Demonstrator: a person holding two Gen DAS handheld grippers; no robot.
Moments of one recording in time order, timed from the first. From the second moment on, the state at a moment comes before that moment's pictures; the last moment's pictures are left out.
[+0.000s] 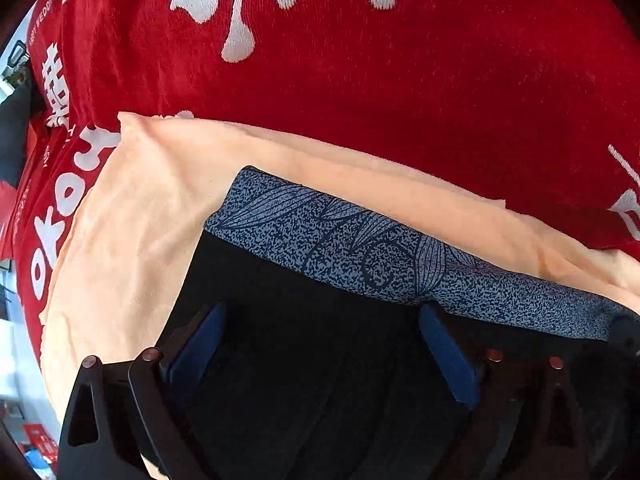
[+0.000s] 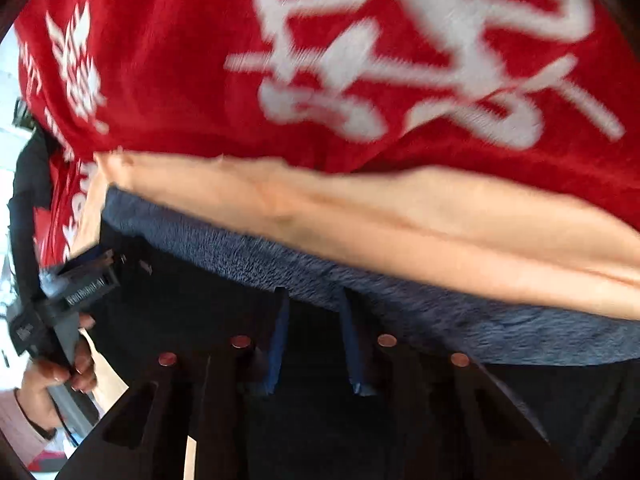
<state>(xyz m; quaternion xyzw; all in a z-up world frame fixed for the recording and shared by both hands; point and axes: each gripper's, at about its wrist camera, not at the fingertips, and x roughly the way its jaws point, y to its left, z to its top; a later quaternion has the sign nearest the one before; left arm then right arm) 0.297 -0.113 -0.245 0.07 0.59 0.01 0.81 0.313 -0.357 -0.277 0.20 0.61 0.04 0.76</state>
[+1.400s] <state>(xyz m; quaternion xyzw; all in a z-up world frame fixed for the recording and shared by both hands) 0.026 -0.319 -0.187 0.18 0.61 -0.29 0.71 -0.142 -0.480 -0.217 0.42 0.53 -0.24 0.70</state>
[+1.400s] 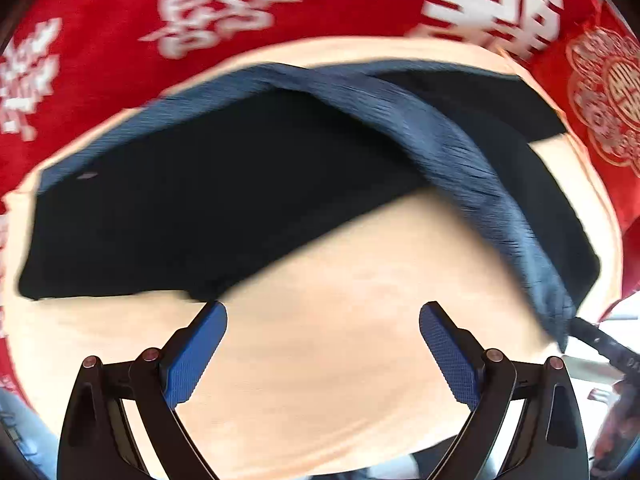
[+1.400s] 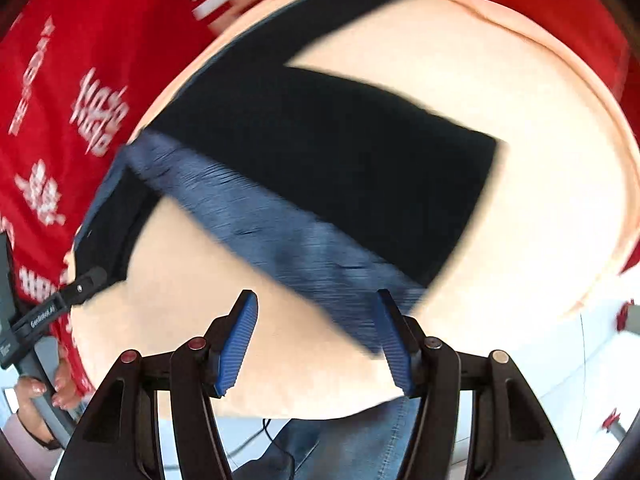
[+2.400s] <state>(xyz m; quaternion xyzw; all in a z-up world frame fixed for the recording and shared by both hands) -0.013 -0.488 -0.206 0.14 0.65 -0.37 0.65 -0.138 -0.539 -0.216 0.53 0.49 -0.06 0.69</state>
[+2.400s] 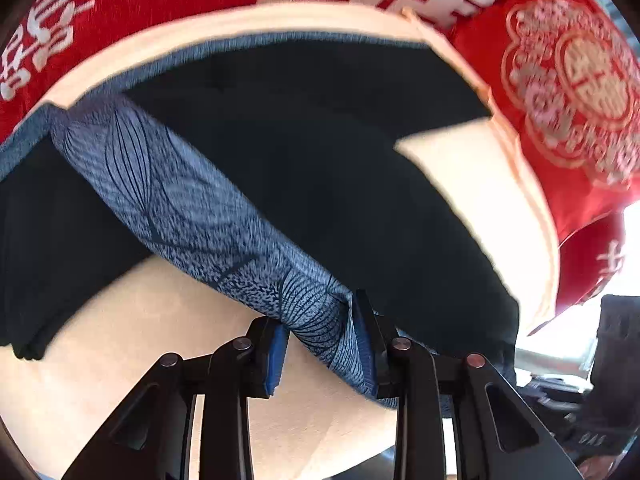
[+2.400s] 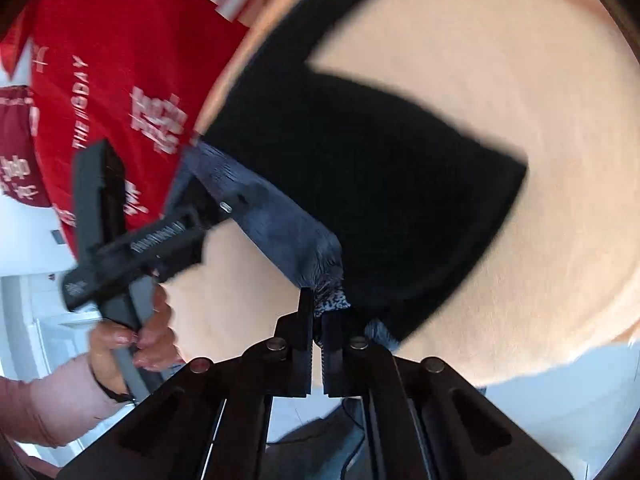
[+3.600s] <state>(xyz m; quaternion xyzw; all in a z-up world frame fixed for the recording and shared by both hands) 0.121 -0.447 -0.205 0.14 0.60 -0.12 0.78 0.071 -0.720 -0.186 0.26 0.59 -0.11 0.76</state>
